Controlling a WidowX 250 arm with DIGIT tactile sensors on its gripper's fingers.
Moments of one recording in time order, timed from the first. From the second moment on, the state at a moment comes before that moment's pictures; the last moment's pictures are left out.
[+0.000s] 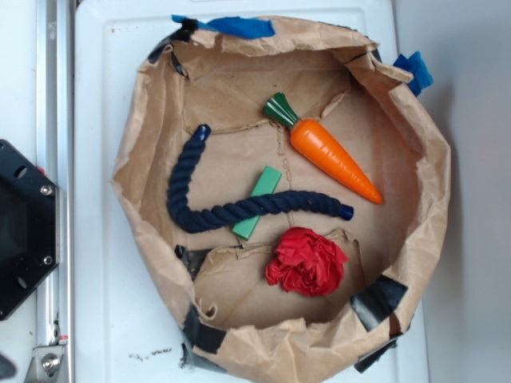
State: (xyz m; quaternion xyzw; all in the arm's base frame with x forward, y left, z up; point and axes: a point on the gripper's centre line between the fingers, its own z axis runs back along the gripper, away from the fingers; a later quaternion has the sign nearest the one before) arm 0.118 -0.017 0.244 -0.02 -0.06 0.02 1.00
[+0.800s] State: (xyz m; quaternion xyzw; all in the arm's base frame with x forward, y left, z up) arm 0.163 0.000 0.230 0.00 -0.02 0.04 1.00
